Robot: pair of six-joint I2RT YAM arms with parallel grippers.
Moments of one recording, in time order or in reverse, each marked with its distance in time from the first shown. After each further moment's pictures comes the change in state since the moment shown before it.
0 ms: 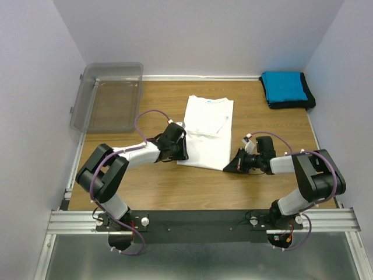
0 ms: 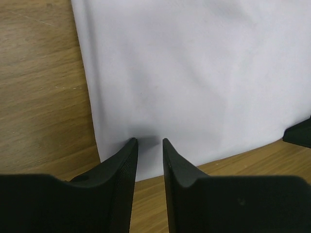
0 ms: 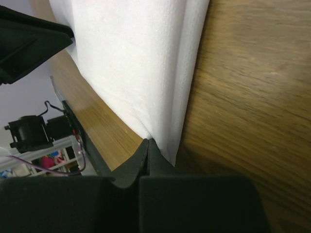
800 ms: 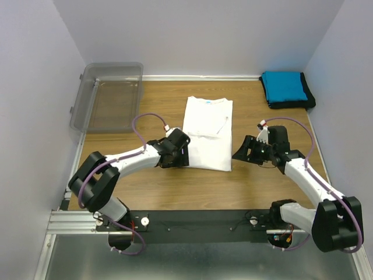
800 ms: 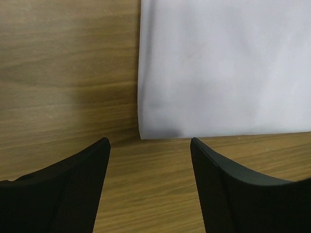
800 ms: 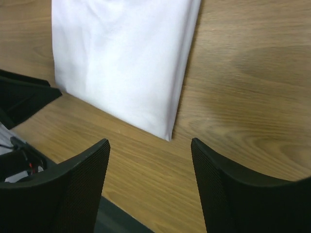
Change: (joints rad) left arm -0.076 -0.138 0.010 -0.260 -0.194 -0.141; right arm -0.048 -0.444 0.174 -0.563 0.307 -0.173
